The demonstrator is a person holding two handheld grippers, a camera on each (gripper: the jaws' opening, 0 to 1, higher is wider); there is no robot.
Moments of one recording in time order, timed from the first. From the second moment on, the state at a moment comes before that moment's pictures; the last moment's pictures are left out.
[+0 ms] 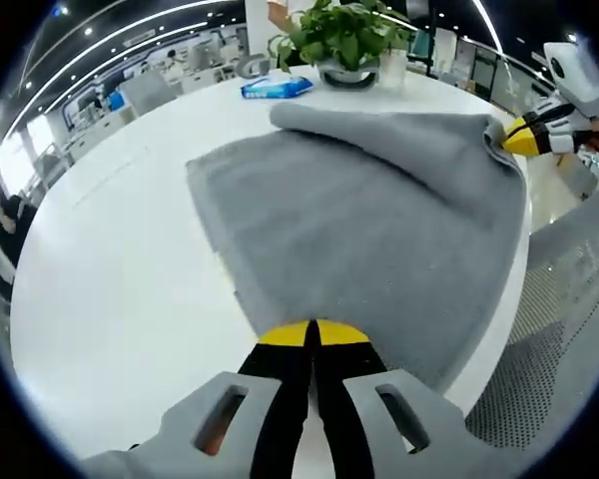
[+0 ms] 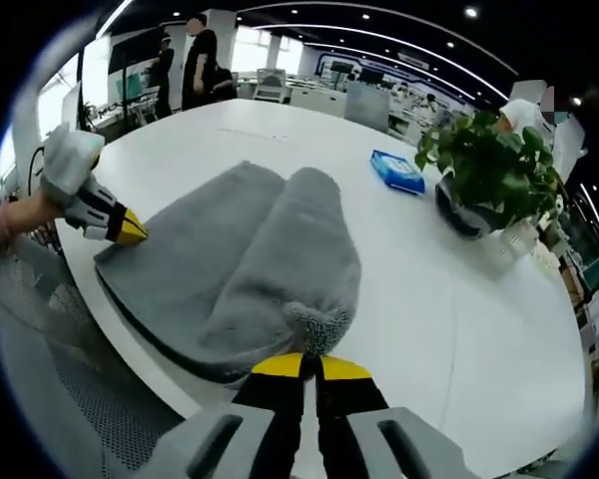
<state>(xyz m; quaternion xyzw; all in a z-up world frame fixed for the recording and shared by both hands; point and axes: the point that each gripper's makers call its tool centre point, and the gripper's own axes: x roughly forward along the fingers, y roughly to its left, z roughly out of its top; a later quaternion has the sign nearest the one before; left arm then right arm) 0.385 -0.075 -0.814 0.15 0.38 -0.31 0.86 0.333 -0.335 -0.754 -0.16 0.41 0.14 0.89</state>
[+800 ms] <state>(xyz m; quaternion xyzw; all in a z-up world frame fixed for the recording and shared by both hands) 0.384 -0.075 -0.814 0.14 0.37 -0.32 0.86 0.289 -0.362 -0.811 -0.10 0.50 0.13 0.85</state>
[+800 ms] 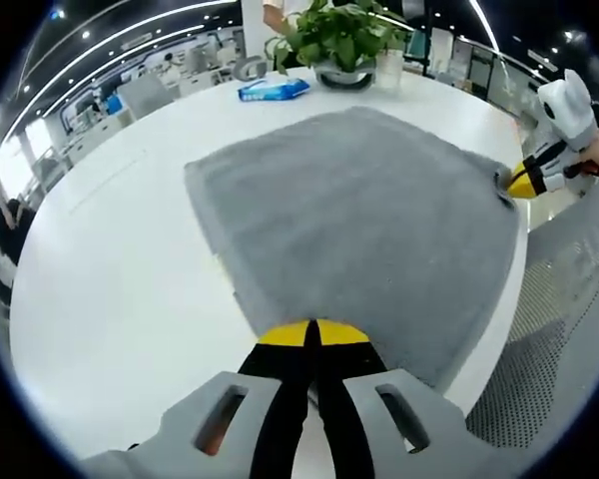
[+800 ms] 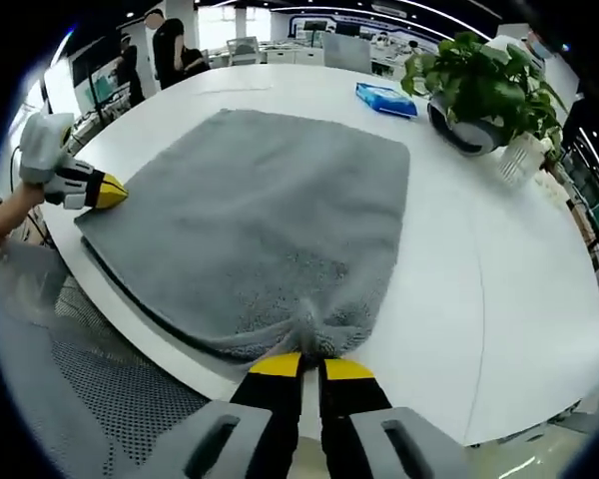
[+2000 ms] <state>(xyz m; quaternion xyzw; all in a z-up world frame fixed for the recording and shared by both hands) 0.391 -0.050 -0.814 0.18 0.37 -0.32 0.86 0.383 -0.264 -0.820 -0.25 0.45 0.25 0.82</state>
